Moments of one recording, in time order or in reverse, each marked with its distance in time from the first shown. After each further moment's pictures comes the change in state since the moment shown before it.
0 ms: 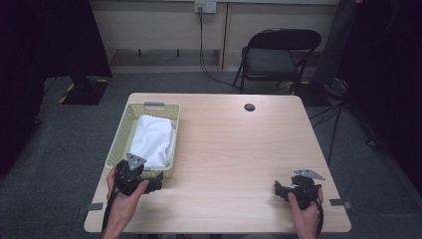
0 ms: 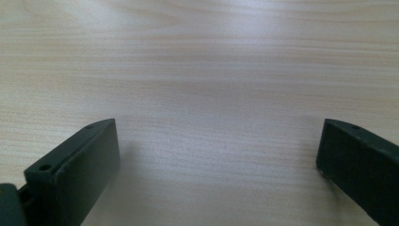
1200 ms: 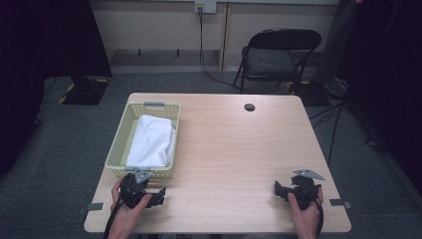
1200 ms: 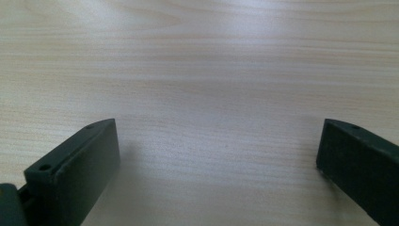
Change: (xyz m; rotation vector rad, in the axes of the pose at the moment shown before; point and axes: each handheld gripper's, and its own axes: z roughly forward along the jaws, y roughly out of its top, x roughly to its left) left arm -0.005 -0.042 0.027 0.141 -0.054 0.051; right arm 0.000 0.000 0.000 0.001 0.003 -0.003
